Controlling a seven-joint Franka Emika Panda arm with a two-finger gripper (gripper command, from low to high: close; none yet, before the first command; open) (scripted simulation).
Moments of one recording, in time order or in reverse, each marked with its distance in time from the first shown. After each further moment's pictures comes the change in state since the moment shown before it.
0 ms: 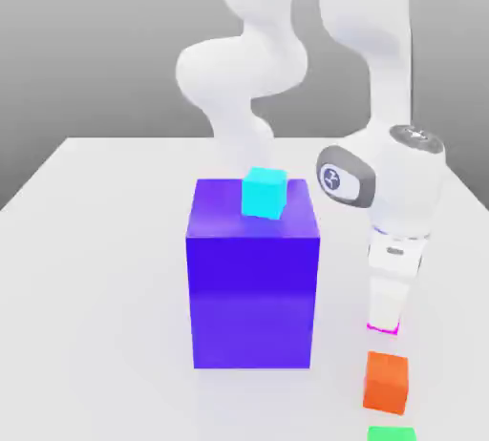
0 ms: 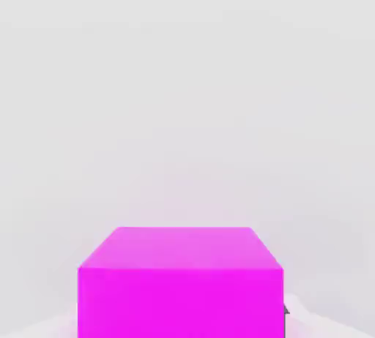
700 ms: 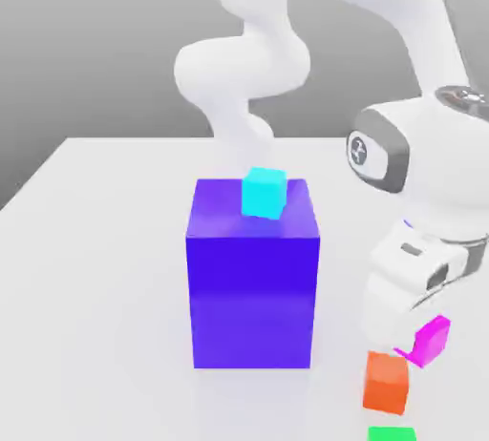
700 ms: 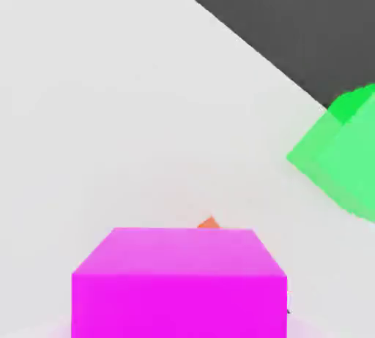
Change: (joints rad) arm -0.142 -0.012 -0.099 0.461 0.138 -0.475 0.265
